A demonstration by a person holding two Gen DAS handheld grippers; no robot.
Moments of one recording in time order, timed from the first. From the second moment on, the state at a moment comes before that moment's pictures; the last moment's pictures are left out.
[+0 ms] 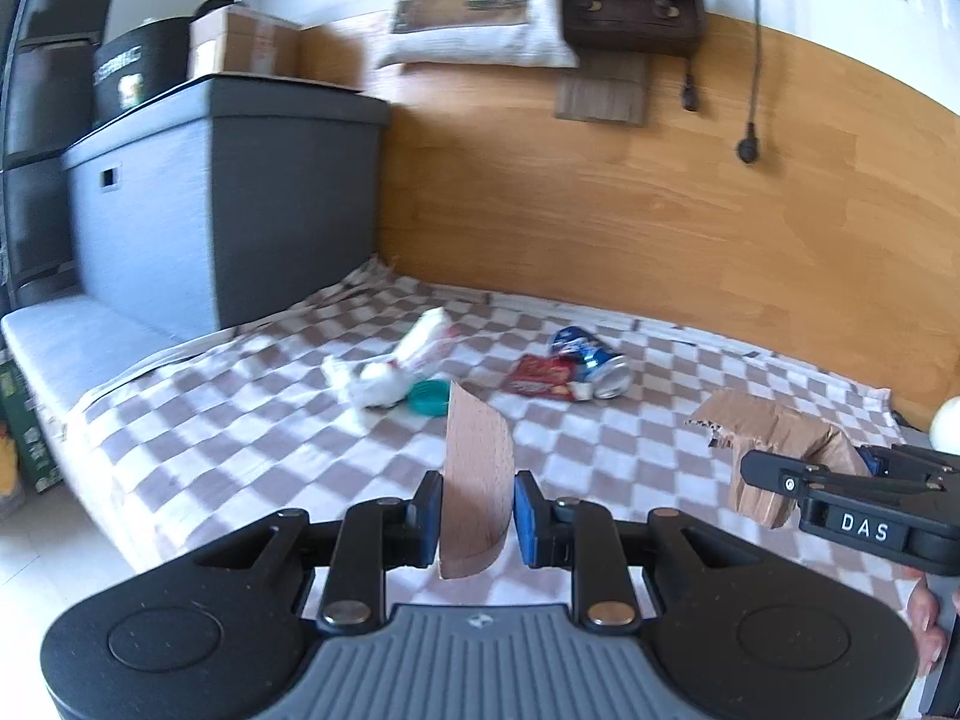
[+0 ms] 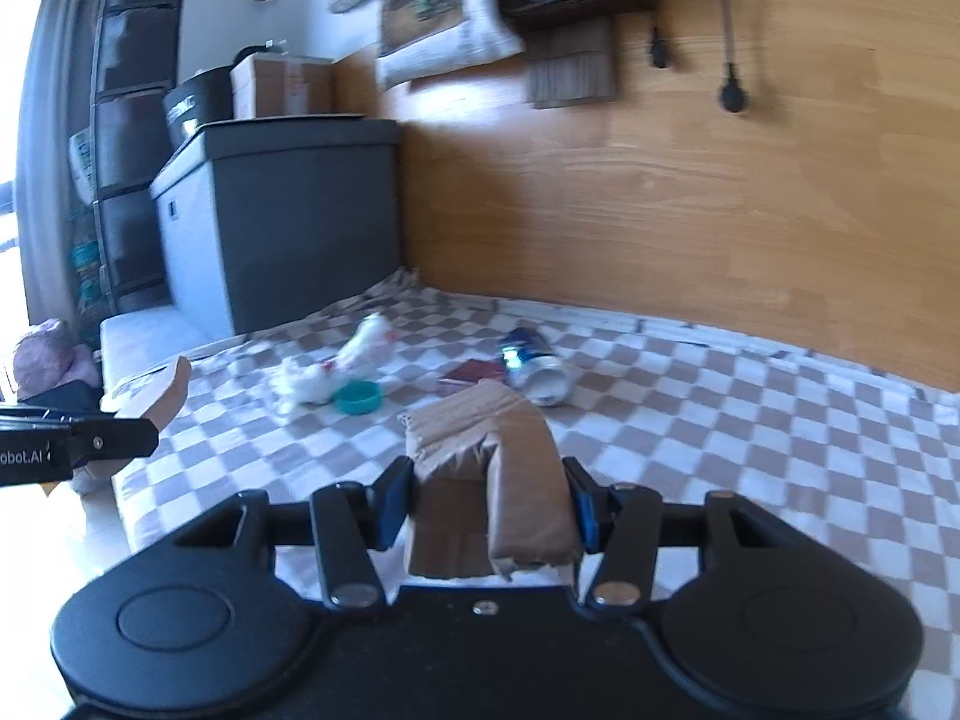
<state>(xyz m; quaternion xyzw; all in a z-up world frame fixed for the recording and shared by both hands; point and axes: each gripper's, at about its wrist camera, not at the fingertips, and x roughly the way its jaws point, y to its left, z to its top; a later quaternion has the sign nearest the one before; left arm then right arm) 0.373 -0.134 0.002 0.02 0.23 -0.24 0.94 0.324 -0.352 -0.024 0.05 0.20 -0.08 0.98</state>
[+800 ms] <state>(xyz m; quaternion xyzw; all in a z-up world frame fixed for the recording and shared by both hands) 0.378 0.032 -0.072 -0.04 0.29 -0.08 0.95 0.374 -0.193 -0.071 0.03 0.24 0.11 0.96</state>
